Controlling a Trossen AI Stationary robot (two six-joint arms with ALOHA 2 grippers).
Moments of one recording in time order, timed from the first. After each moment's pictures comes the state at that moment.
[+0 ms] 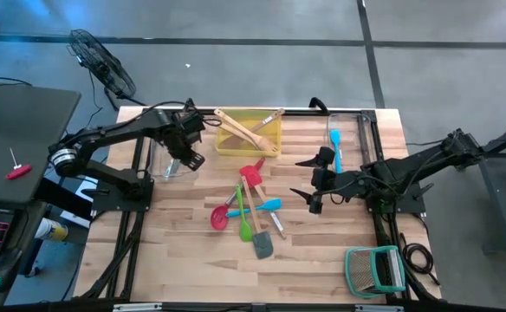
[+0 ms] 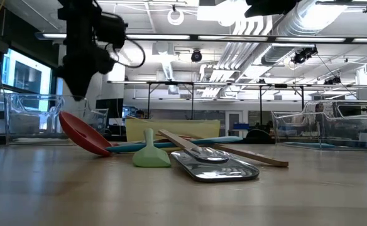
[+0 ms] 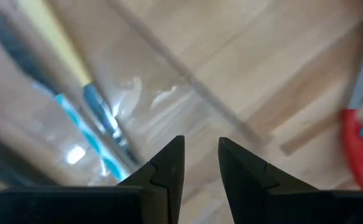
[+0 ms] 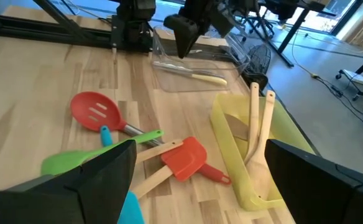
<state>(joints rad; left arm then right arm) 0.53 1.30 1.02 -1.13 0.09 -0.37 0.33 1.10 0.90 -0.28 0.60 0.06</state>
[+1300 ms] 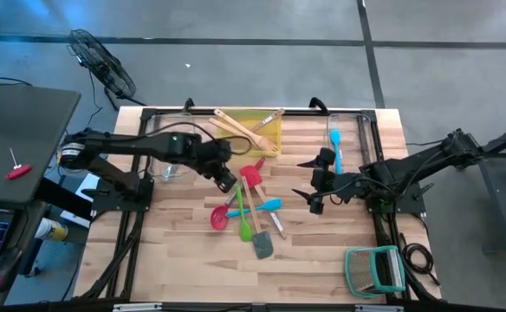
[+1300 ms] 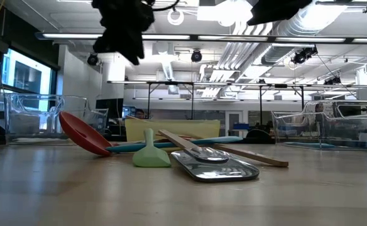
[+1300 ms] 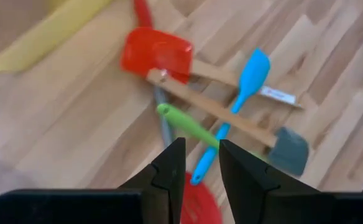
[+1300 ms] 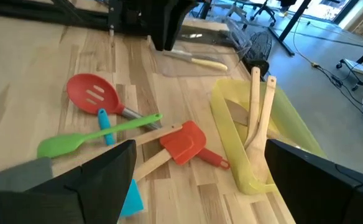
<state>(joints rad) 0.05 1.42 1.26 -0.85 -0.03 -0.74 0.33 1.10 0.89 -0.34 0.60 0.09</state>
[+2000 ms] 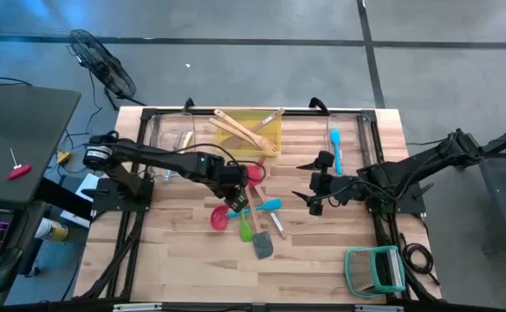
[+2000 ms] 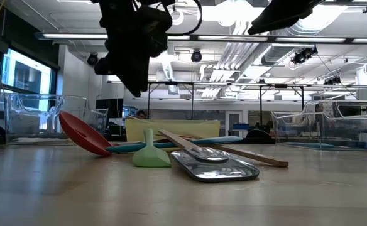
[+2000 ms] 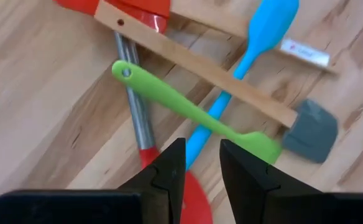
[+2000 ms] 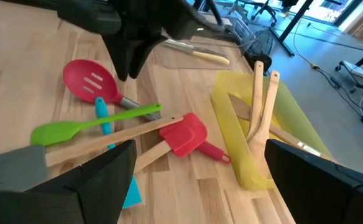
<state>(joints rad) -0.05 1.63 1.26 -0.78 0.02 -0.84 0.33 1.10 0.82 -0.27 0.60 0.06</state>
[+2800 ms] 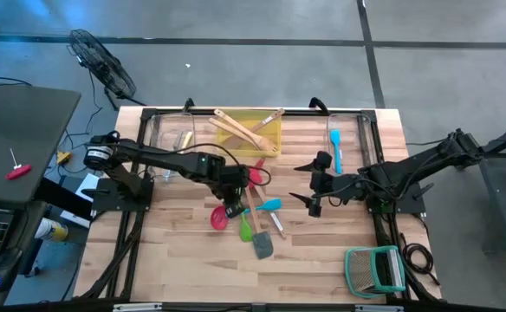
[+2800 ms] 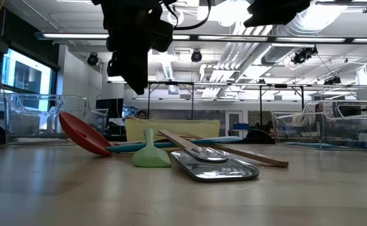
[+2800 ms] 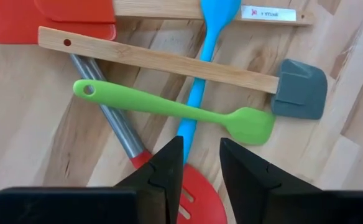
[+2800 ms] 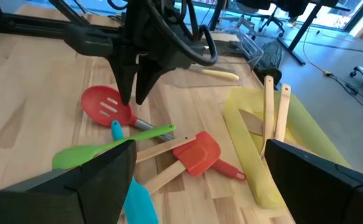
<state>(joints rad) -0.05 1.64 1.26 -0.75 0.10 -0.56 0.33 1.10 0.82 -0.19 0.56 0.07</state>
